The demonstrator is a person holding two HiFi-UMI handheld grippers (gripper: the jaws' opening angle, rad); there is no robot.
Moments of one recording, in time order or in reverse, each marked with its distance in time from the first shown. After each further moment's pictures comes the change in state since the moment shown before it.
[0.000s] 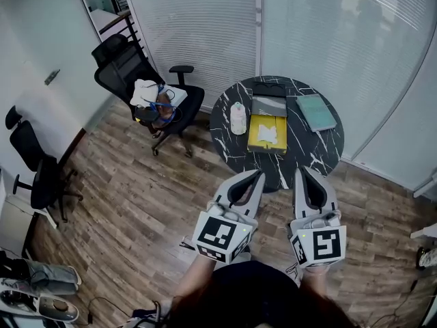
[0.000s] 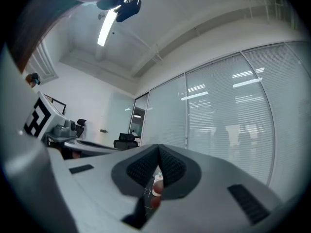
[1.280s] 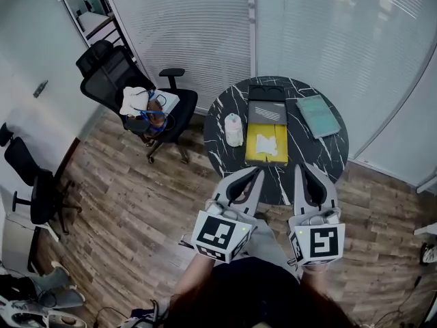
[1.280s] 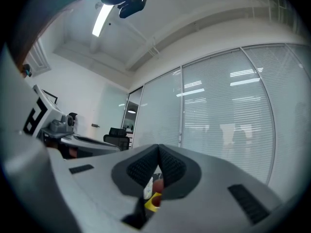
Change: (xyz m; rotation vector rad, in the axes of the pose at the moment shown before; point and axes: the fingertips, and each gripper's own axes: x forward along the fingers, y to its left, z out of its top) left arm 0.084 0.062 -0.012 0.009 0.022 -0.027; right arm 0.090 -0.044 -0.034 -0.023 0.043 -0.064
